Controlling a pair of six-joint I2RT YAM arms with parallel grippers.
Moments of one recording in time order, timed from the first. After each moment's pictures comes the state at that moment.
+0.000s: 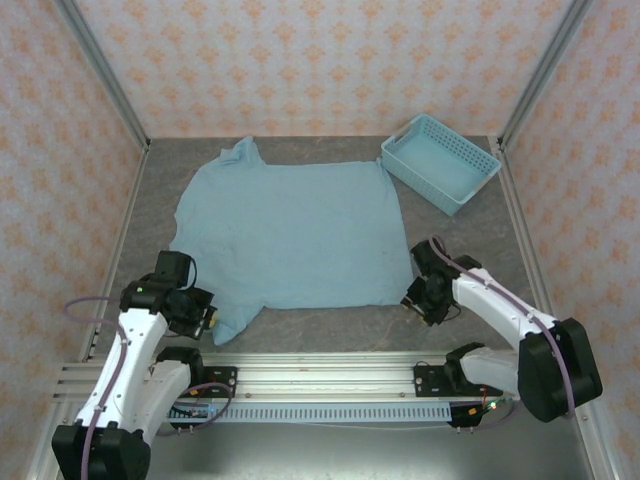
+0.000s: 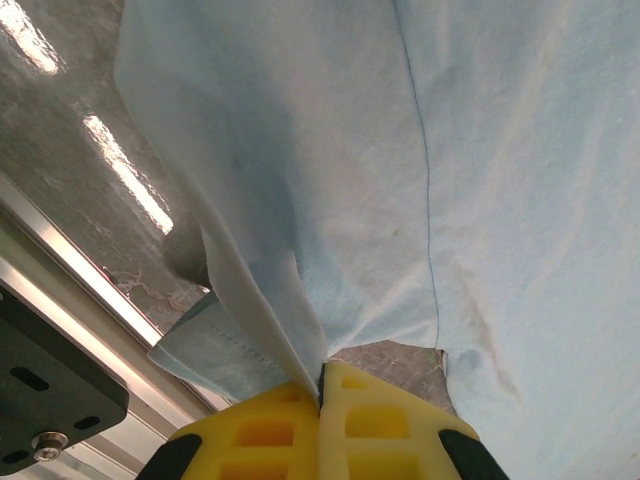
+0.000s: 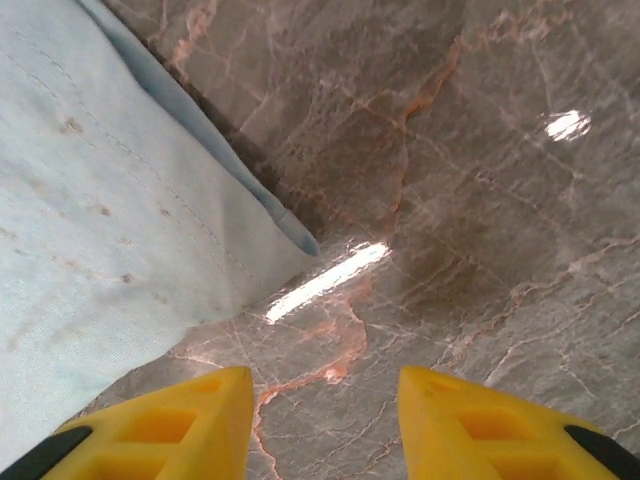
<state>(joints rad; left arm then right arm) 0.02 0.78 0.62 -1.21 0.21 -1.26 0.37 1.16 0.61 -0.90 -0.14 1.07</state>
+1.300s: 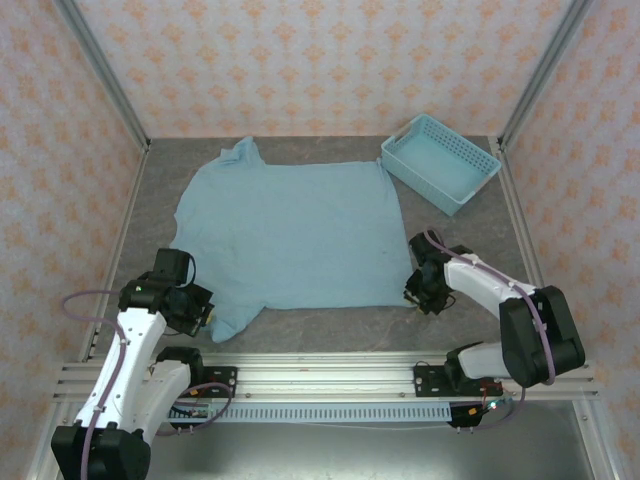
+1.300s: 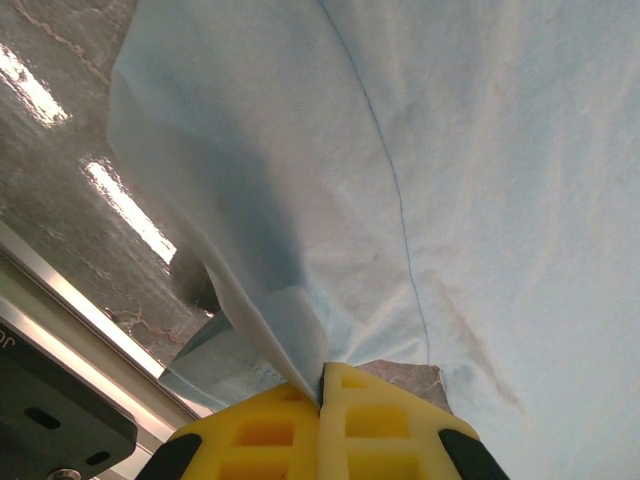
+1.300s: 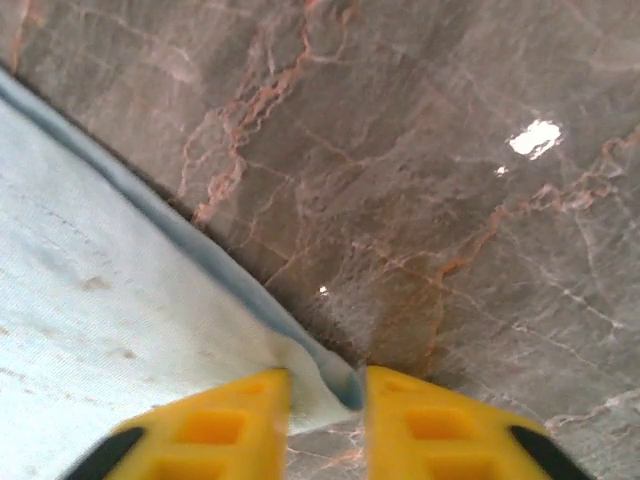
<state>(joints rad) 0.02 0.77 0.64 -1.20 0.16 -1.20 0.31 1.35 0.65 -0.80 -0.09 1.02</state>
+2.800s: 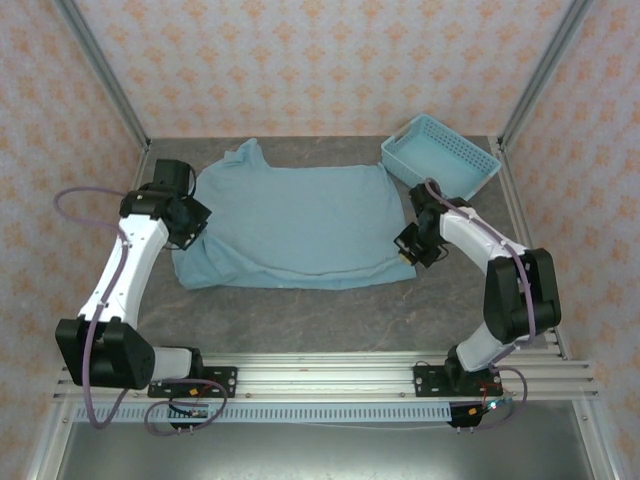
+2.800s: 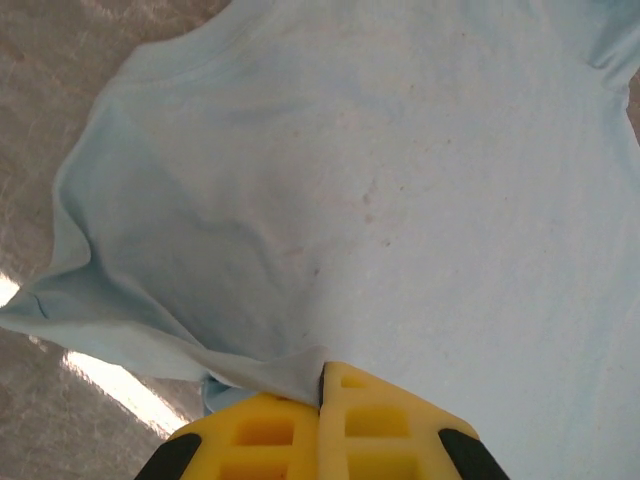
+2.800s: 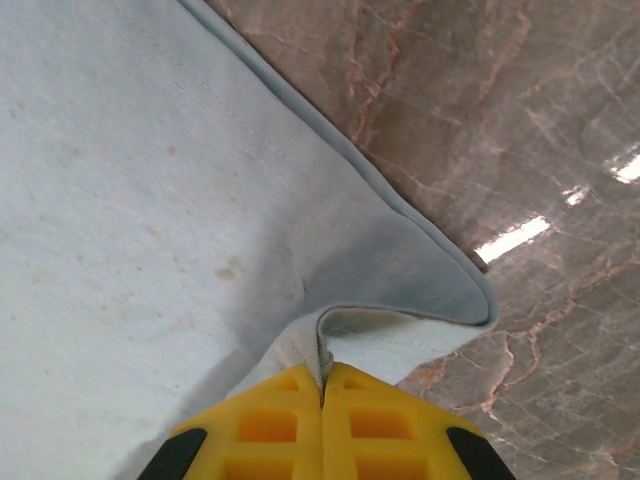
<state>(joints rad) 0.02 1.34 1.27 -1.06 -0.06 -0.97 0.23 1.60 1.09 -0.89 -0.16 1.01</state>
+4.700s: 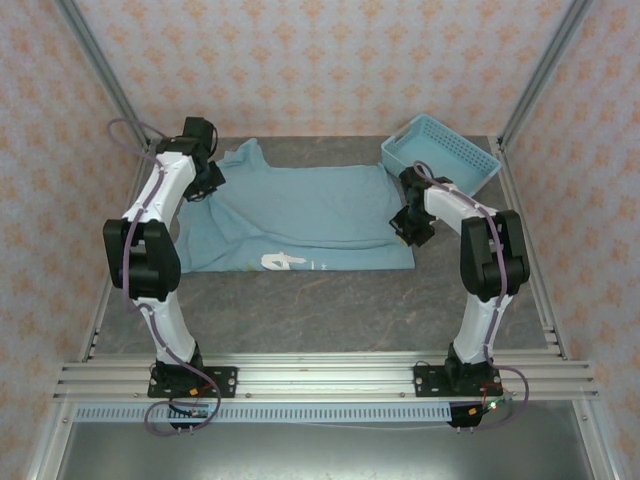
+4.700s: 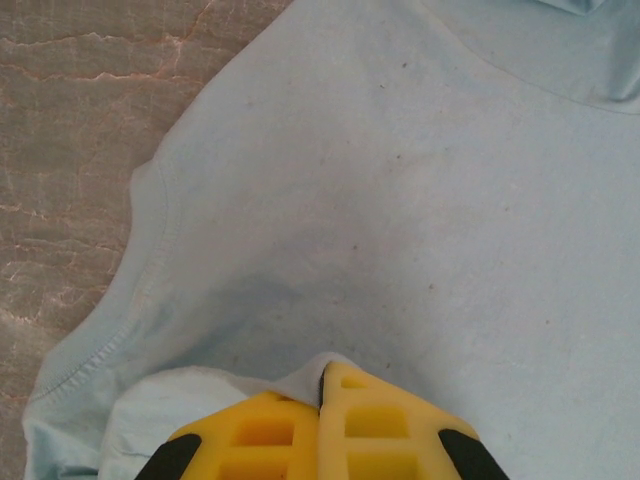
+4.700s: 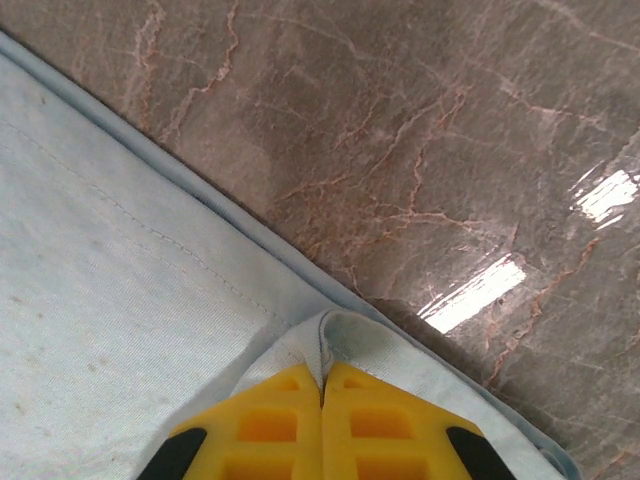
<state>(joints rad) 0.02 1.92 1.74 -1.04 -0.19 -0.56 0.21 1.91 1.34 -0.87 -0.04 1.05</state>
